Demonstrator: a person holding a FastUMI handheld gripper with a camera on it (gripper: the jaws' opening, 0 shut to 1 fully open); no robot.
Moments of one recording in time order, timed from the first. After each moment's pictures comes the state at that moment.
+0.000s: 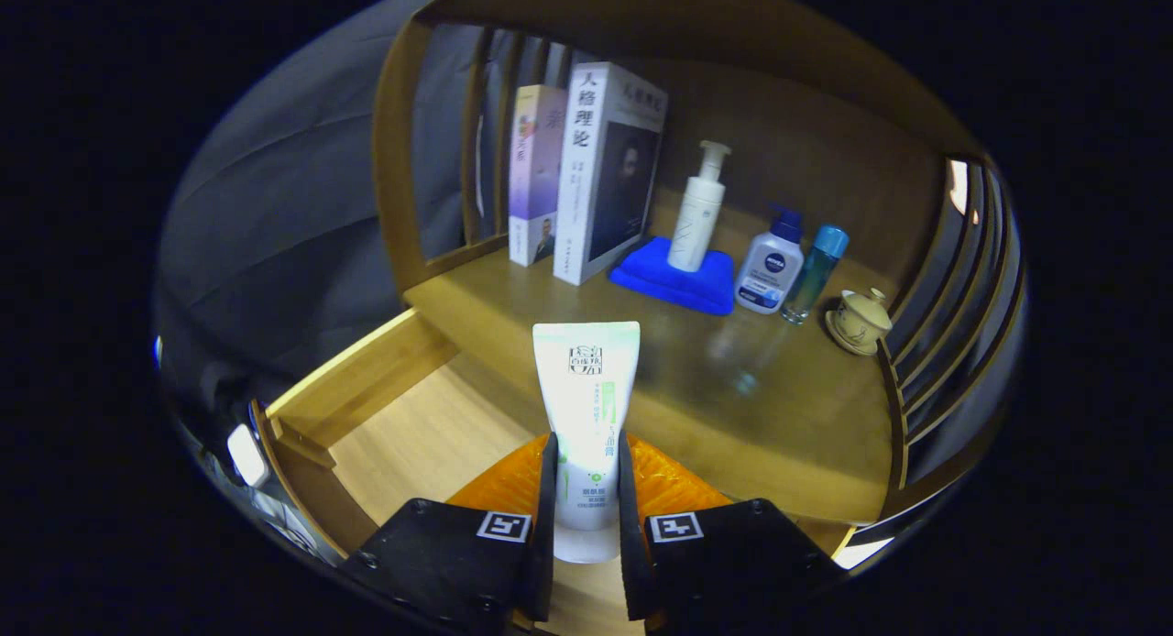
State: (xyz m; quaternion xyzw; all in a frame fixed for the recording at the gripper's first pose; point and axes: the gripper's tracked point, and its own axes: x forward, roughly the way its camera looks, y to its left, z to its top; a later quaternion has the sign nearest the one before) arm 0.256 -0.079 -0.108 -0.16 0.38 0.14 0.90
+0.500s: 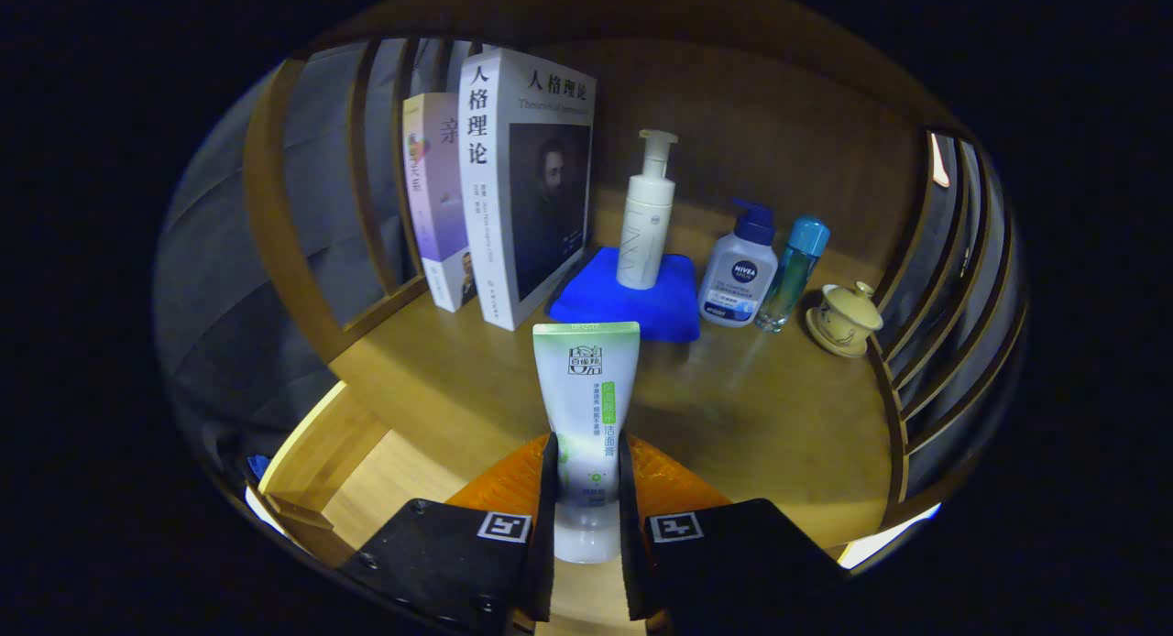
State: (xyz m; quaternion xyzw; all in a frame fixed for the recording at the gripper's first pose) arm 0.329 -0.086 -0.110 -0.13 0.39 0.06 0.91
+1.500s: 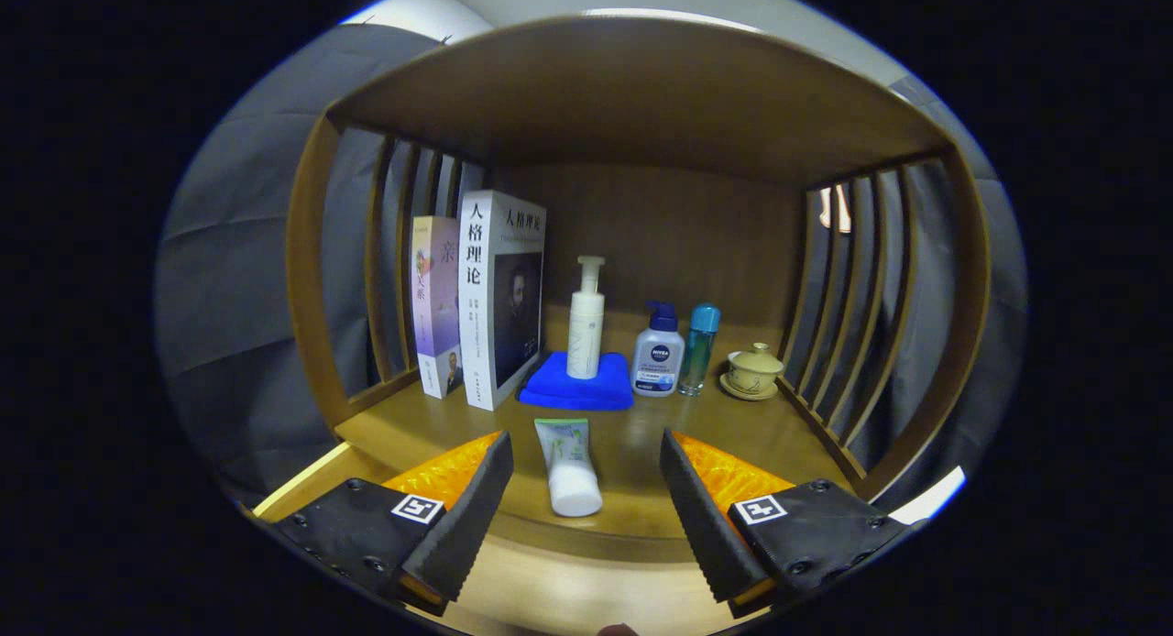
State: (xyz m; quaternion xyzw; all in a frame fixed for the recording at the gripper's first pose) arm 0.267 -0.085 -0.041 -0.10 0.17 -0.01 0.98
